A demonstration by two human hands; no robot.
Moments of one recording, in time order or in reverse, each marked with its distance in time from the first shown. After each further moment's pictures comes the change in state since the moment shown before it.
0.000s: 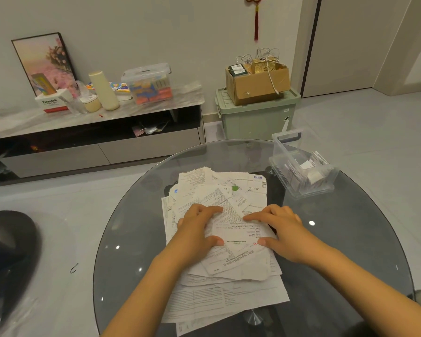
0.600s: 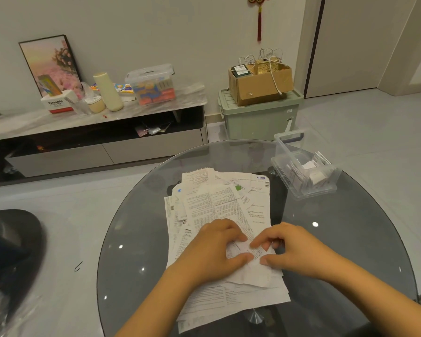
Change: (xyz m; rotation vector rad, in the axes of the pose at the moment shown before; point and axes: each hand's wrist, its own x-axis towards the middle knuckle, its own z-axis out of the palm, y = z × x) left_hand -0.021 0.025 0.013 0.172 -0.046 0.306; right_hand -0.026 -0.013 -0.012 0.240 -0.116 -0.012
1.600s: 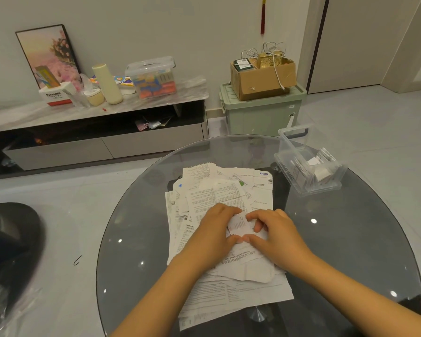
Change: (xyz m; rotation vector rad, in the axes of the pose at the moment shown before) left_hand 0.015 -0.001 -0.001 -0.148 0.076 -0.161; right_hand 0.031 0.001 0.035 -0.025 0.305 0.044
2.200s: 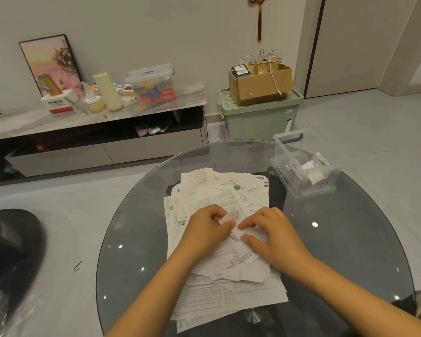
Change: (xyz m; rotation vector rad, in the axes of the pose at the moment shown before) left_hand 0.006 0.010 -0.014 -0.349 0.118 -0.258; right_hand -0.006 -0.002 -0.008 -0.001 0.072 -0.187
